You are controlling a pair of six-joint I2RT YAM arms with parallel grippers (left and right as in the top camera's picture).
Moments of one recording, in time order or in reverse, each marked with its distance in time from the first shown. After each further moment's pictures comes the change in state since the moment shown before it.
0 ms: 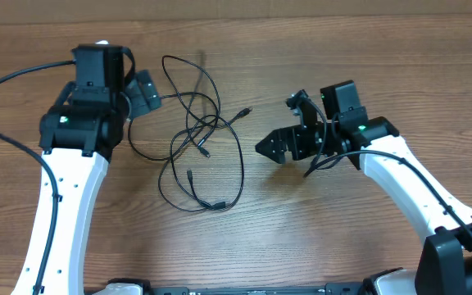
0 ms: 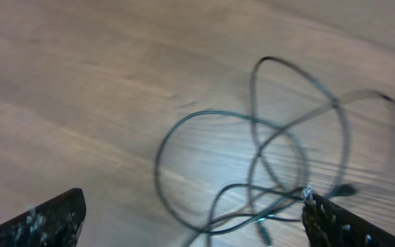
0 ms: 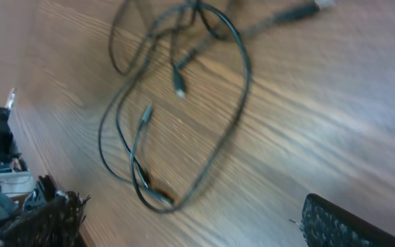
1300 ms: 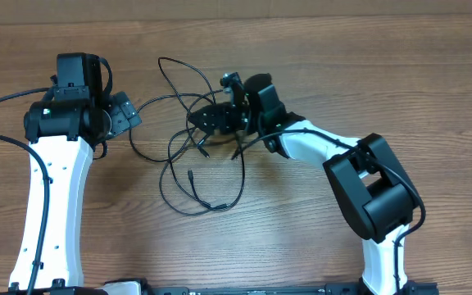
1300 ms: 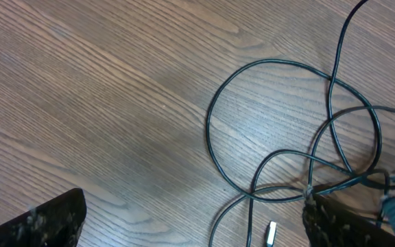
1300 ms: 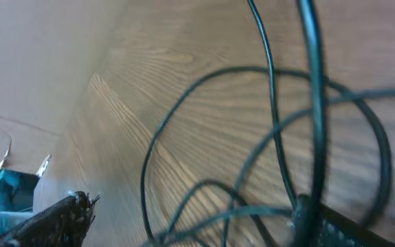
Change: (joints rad) left arm 0.132 0.058 -0.034 -0.151 0.045 -0.056; right arm 0.238 0.547 0.225 0.807 0.074 0.396
